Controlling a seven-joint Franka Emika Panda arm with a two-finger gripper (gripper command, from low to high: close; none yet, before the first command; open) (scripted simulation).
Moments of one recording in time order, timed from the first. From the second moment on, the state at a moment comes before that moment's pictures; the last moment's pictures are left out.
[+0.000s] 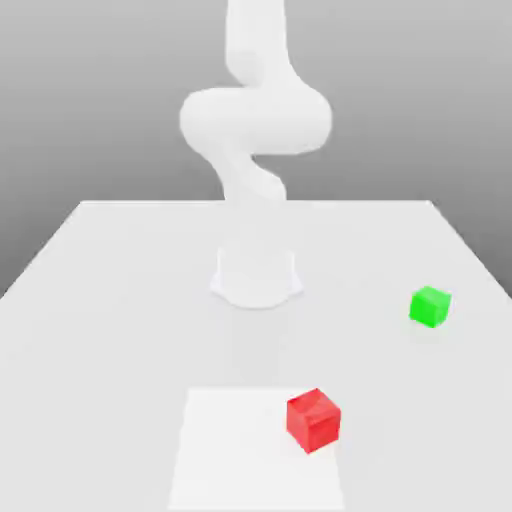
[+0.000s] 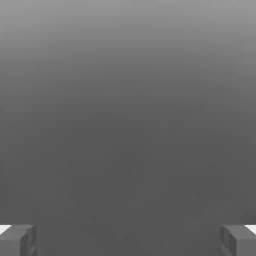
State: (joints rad) arm 0.02 -0.71 0.00 -2.35 0.00 2.35 0.76
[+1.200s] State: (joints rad) arm 0.17 0.20 0.01 -2.72 -0.01 2.92 0.44
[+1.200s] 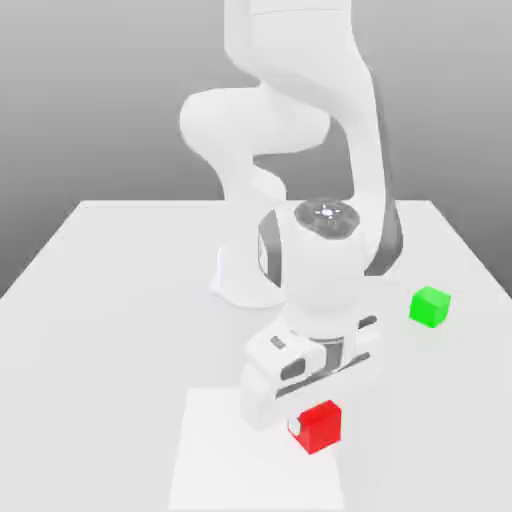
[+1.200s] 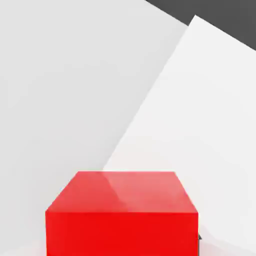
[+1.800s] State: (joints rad) arm 0.59 -0.16 0.23 -2.84 0.20 2.70 -0.09
